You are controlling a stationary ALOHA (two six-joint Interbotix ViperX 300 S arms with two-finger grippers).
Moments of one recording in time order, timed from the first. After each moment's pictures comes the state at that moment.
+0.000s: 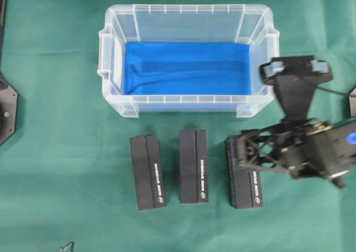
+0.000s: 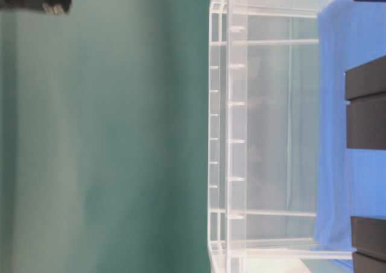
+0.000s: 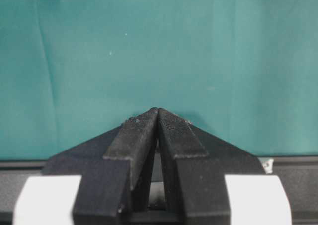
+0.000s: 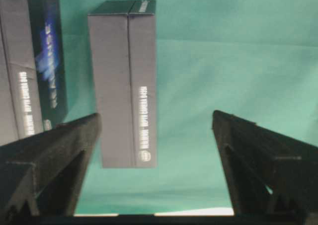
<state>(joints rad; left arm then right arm) -0.05 -0.74 0.47 0.03 1.48 -0.03 0.34 -0.10 0.17 -0.13 1.48 2.04</state>
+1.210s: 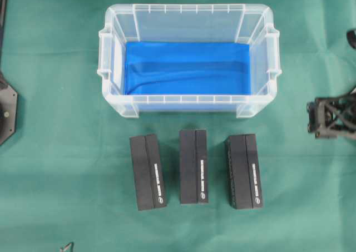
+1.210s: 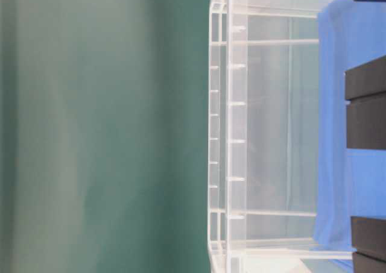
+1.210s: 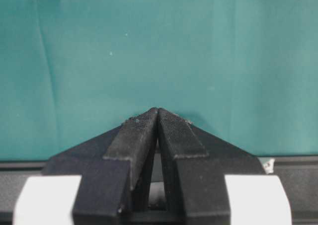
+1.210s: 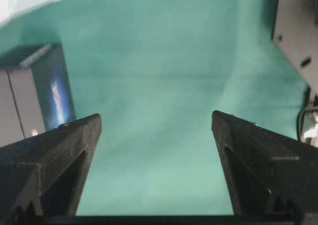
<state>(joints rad) -0.05 -0.74 0.47 0.03 1.48 -0.03 0.29 -0.47 0.48 -0.15 1.52 2.03</state>
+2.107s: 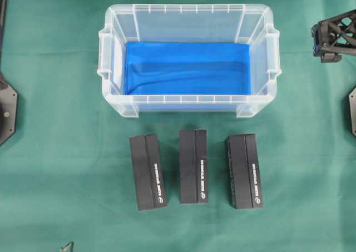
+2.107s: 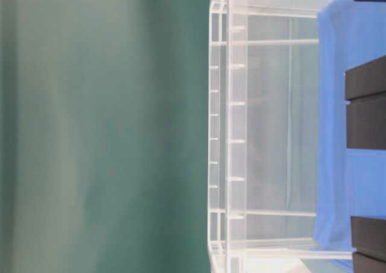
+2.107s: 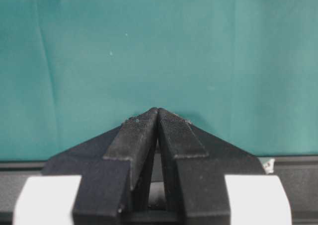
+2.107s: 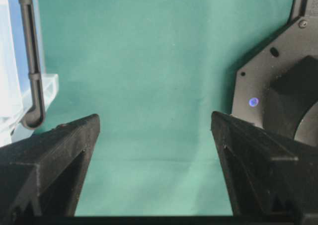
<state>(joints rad) -0.05 -0.74 0.47 0.03 1.48 -0.03 -0.21 -0.52 0.49 -0.15 1.52 1.49</state>
